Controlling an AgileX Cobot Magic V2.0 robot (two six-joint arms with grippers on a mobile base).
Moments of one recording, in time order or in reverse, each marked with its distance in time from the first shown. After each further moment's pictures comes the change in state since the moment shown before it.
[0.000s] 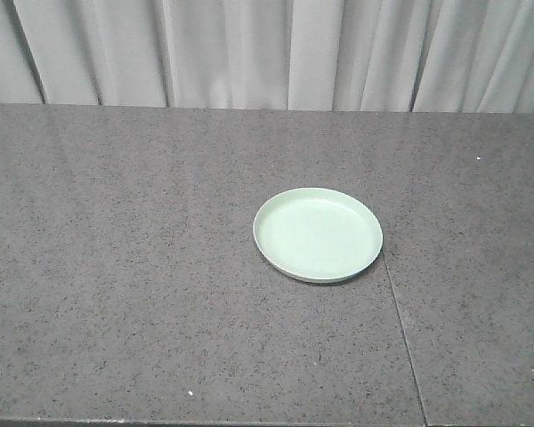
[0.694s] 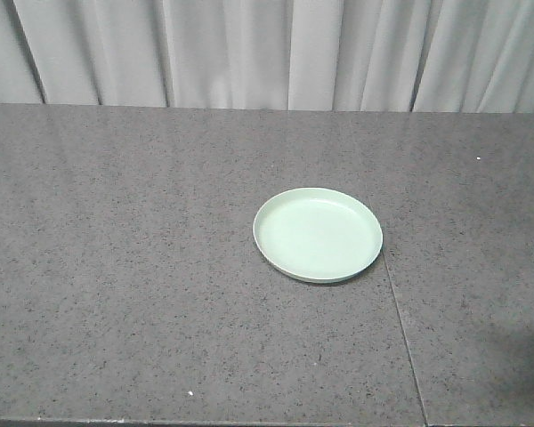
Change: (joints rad) left arm 0.000 0.000 0.000 0.000 0.000 0.000; right arm 0.000 0.595 -0.475 0.131 0.471 -0.154
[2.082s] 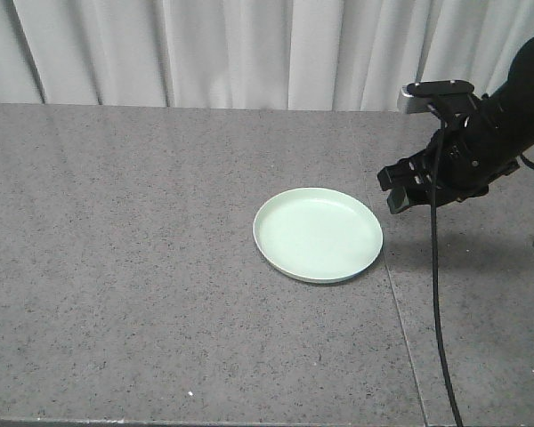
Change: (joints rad) left arm 0.000 0.000 0.000 0.000 0.000 0.000; right arm 0.174 0.880 -0.649 0.007 0.209 0.031
